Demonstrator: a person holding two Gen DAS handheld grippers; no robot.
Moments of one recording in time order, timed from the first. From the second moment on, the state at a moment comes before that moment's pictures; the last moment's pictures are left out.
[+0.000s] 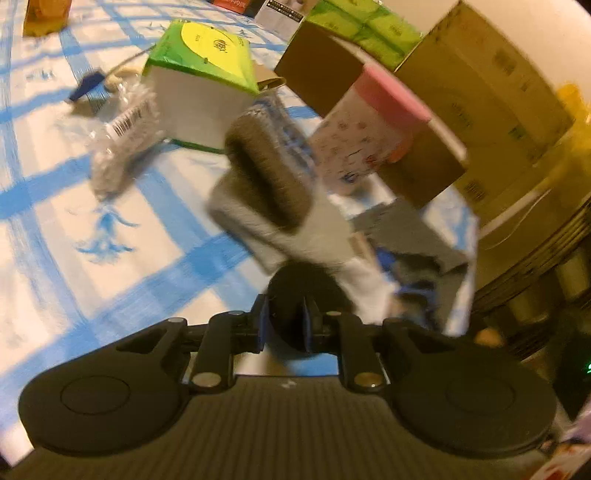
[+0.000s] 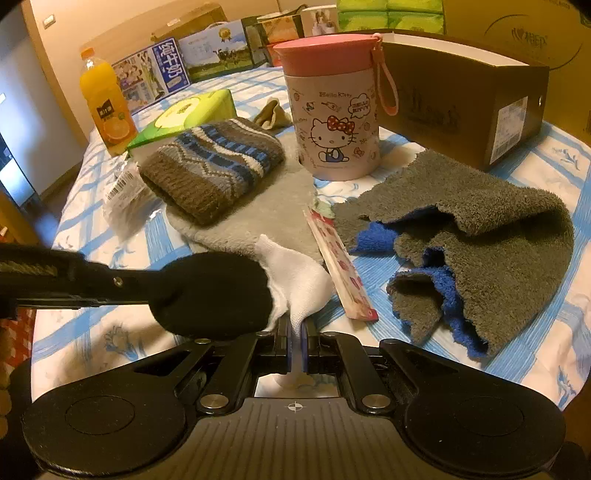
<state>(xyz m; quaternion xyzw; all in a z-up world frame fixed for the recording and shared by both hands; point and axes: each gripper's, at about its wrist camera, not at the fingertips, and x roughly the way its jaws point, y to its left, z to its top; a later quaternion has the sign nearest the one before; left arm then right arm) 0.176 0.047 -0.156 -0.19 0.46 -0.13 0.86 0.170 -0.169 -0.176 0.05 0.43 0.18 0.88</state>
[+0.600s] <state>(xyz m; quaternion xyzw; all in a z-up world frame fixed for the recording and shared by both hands) 0.182 0.030 -0.172 -0.12 0.46 -0.17 0.87 0.171 -0.170 -0.180 0.05 0.43 0.18 0.88</state>
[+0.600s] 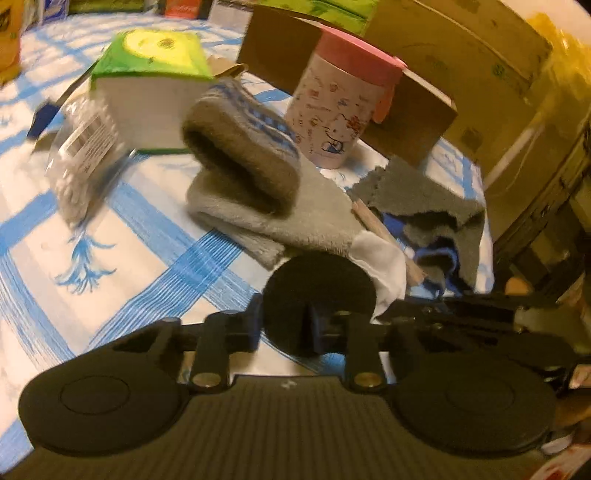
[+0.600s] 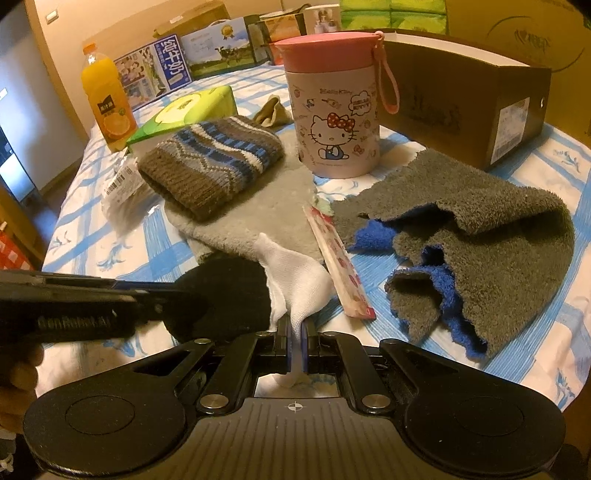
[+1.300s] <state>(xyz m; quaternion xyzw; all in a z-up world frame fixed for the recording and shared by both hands) 0.162 0.005 -0.151 -0.19 0.45 -0.25 0.83 0.155 -0.184 -0.167 0.05 0.43 0.17 0.89</state>
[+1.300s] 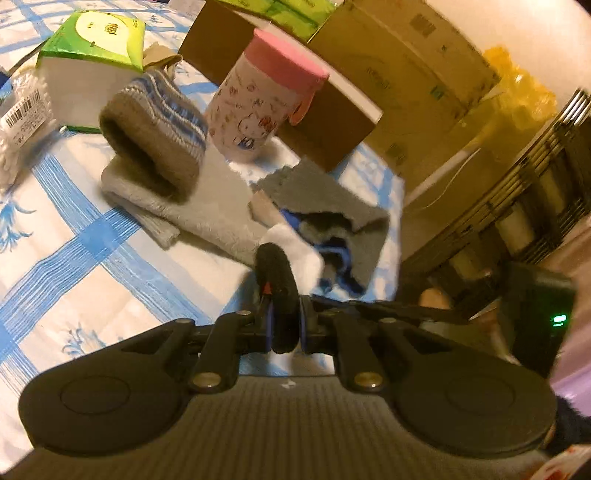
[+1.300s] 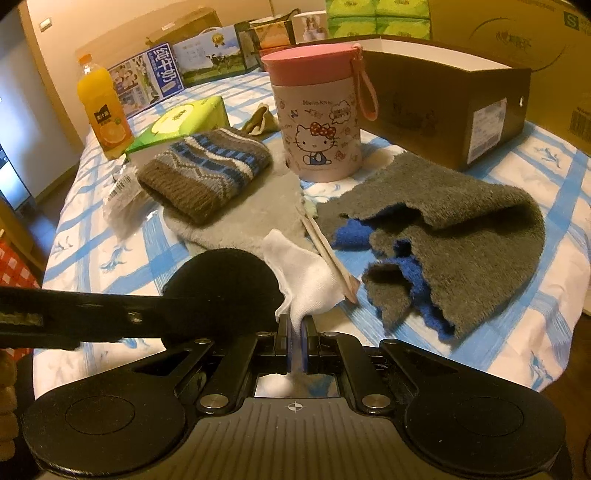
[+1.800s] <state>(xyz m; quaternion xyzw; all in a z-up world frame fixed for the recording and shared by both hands) 0.139 0.019 -0.095 -0.10 0.40 -0.19 0.89 0.130 -0.200 -0.122 0.06 0.38 0.18 0.90</state>
